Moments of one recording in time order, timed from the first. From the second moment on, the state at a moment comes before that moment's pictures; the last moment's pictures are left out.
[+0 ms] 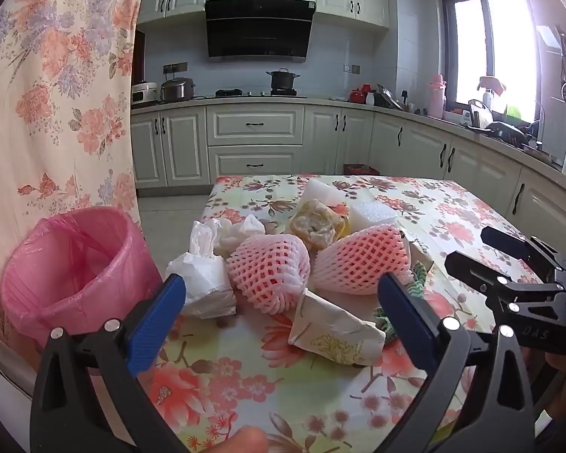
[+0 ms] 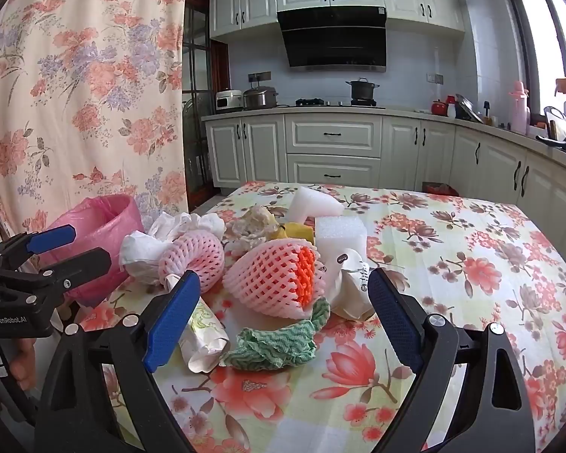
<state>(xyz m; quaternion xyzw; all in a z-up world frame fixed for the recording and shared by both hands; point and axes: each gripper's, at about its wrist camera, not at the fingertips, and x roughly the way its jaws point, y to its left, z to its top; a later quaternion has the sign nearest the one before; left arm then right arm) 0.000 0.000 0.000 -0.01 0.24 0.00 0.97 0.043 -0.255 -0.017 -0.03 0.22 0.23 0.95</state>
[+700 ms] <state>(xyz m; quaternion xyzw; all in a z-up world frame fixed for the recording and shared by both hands) -0.003 0.003 0.002 -0.01 0.24 0.00 0.97 0.041 -0.255 -0.016 -0.03 0.22 0.23 0.95</state>
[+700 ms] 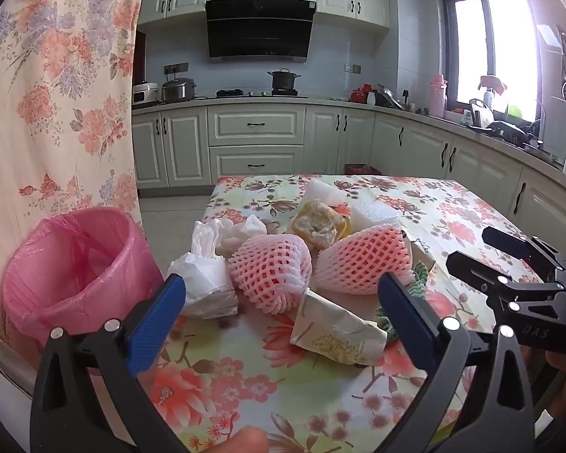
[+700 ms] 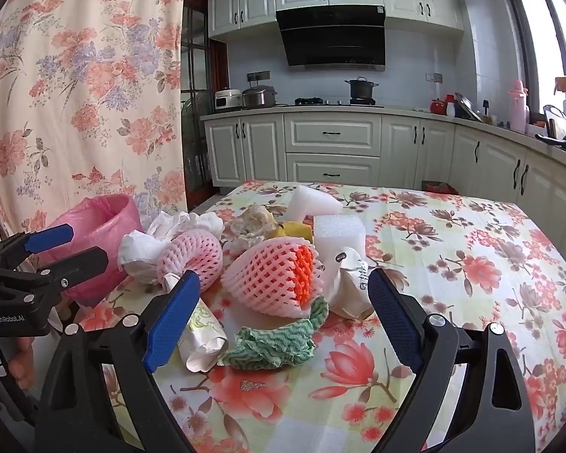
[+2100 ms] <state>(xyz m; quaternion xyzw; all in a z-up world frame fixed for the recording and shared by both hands) -0.003 0.004 0.005 -0.01 0.24 0.00 0.97 0.043 -0.255 -0.018 -0.03 0.22 0.23 0.95</state>
